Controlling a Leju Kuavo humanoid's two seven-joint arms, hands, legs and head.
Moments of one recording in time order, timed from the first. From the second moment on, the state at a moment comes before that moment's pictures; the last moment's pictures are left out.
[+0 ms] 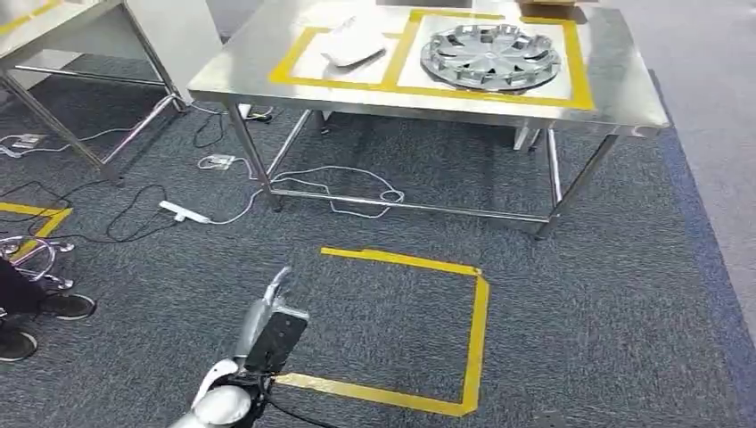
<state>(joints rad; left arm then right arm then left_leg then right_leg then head) 0.03 -0.03 -0.61 -0.88 0.06 0.50 -0.38 -0.05 0.19 -0.68 -0.17 1.14 -0.19 -0.20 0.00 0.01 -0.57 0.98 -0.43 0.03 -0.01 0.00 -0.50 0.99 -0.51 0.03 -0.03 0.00</state>
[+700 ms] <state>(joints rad) 0.00 -0.05 -0.47 -0.20 0.21 0.52 -0.08 -0.03 0.19 -0.71 -0.17 1.10 -0.19 -0.18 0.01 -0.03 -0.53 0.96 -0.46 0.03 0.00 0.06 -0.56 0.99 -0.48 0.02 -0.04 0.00</state>
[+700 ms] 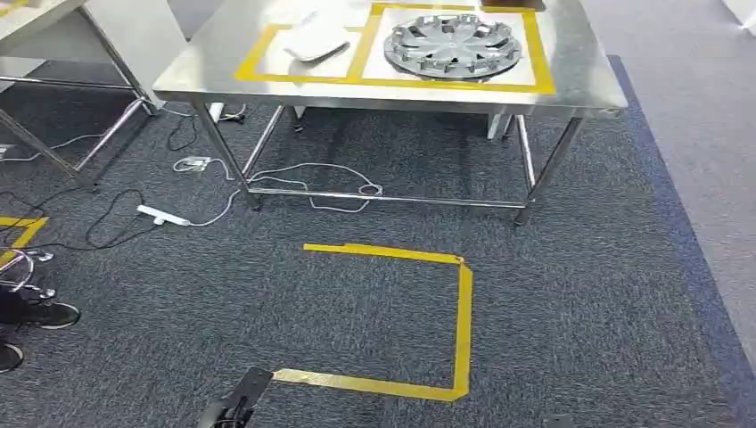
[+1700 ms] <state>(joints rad) -0.01 -0.10 -0.45 -0.17 0.20 0.62 -0.14 -0.03 0.19 -0.71 -0.17 1.12 -0.18 -0.18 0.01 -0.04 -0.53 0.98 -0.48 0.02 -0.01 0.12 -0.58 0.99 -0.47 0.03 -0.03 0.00</state>
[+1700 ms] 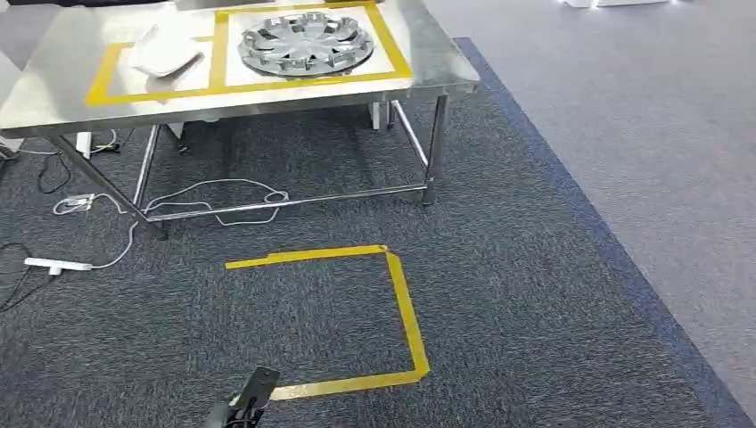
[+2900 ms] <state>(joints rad) 0.01 -0.10 -0.44 -0.14 0.21 0.64 -0.12 -0.02 0.23 -0.68 -0.17 1.17 -0.20 -0.15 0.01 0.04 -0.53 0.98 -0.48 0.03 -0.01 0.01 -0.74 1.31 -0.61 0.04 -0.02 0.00</state>
